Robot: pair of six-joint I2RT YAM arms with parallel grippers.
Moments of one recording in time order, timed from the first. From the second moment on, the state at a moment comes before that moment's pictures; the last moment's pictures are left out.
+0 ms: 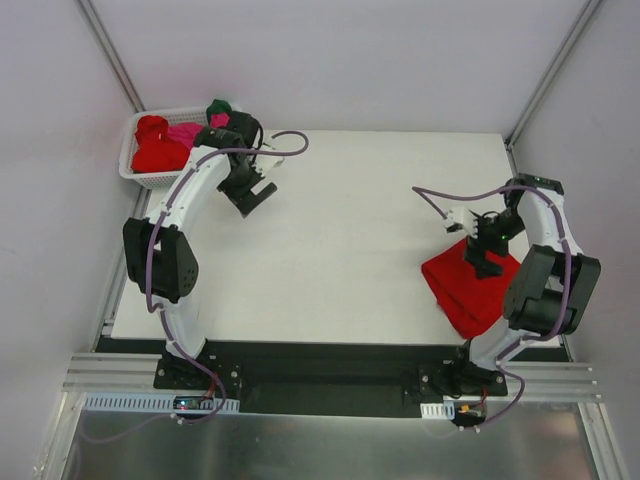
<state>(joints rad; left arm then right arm) -0.28 1.86 1.80 -1.20 -0.08 0.54 -0.25 1.64 1.34 -1.38 -0.30 -1.62</state>
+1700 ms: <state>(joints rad) -0.32 1.93 1.80 -1.20 -0.12 0.56 -0.31 1.74 1.13 -1.14 -0.35 -1.69</state>
